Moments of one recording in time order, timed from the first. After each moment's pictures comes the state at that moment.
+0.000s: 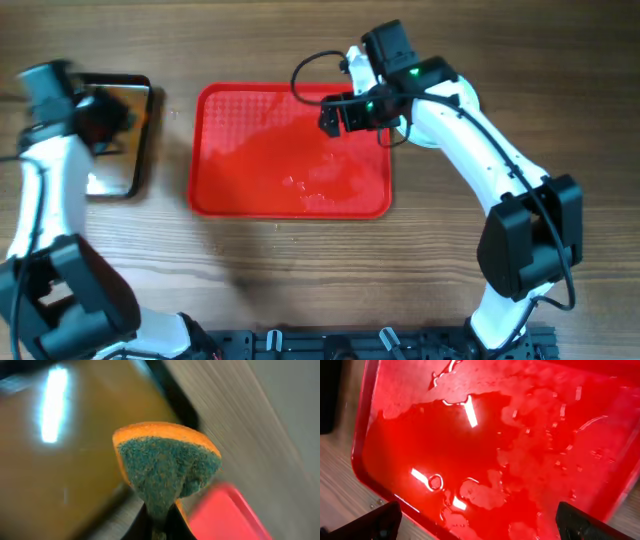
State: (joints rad) left arm 0.39 1.67 1.24 -0.49 0.14 -0.57; right arm 0.41 1.93 1.60 -0.85 -0.34 0.18
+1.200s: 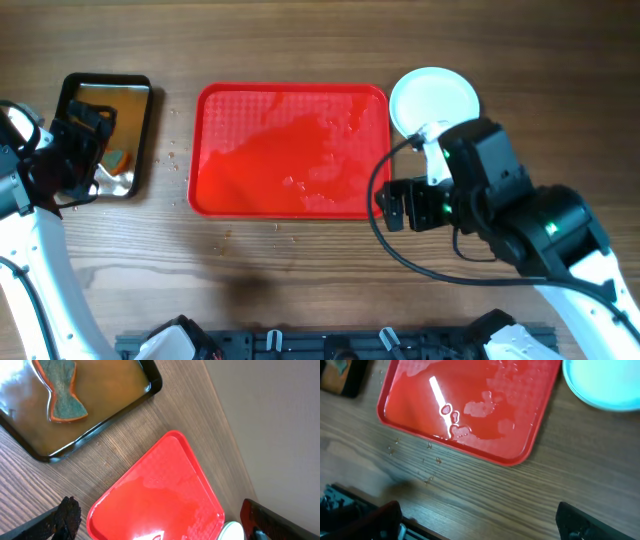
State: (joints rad) left arm 0.54 1.28 1.24 -0.89 0.41 -0.60; right arm 0.52 1.11 1.28 -1.17 -0.13 0.35
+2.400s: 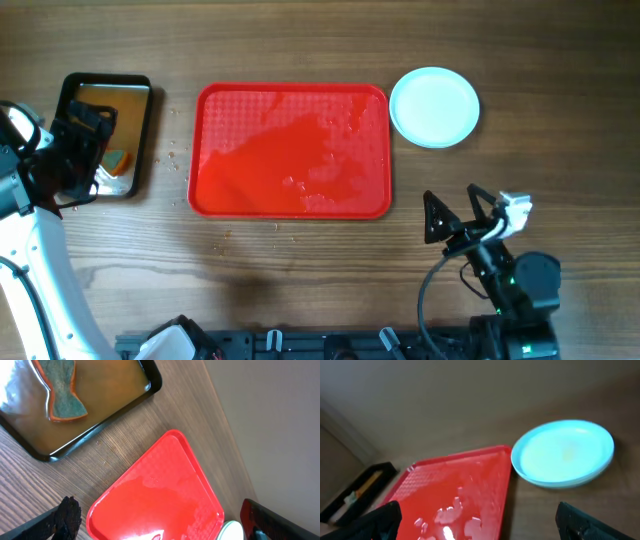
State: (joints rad) left arm 0.54 1.28 1.24 -0.89 0.42 -0.60; right arm 0.09 0.14 0.15 -0.14 -0.27 0.40
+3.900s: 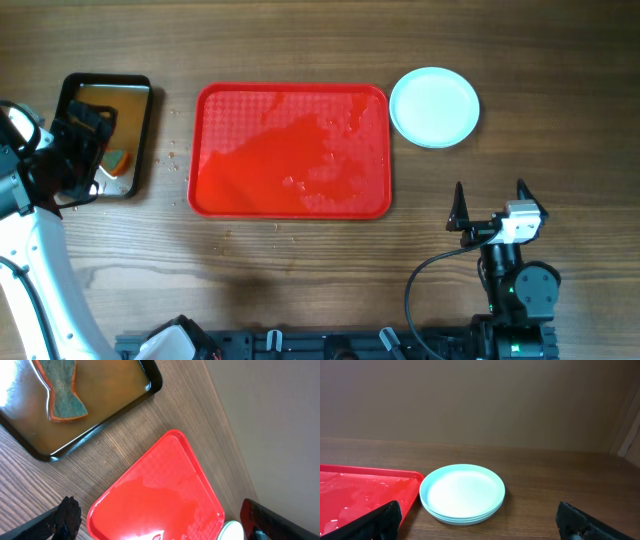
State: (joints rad) left arm 0.54 1.28 1.24 -0.89 0.41 -0.60; right arm -0.01 0.02 0.01 0.00 -0.03 -0.06
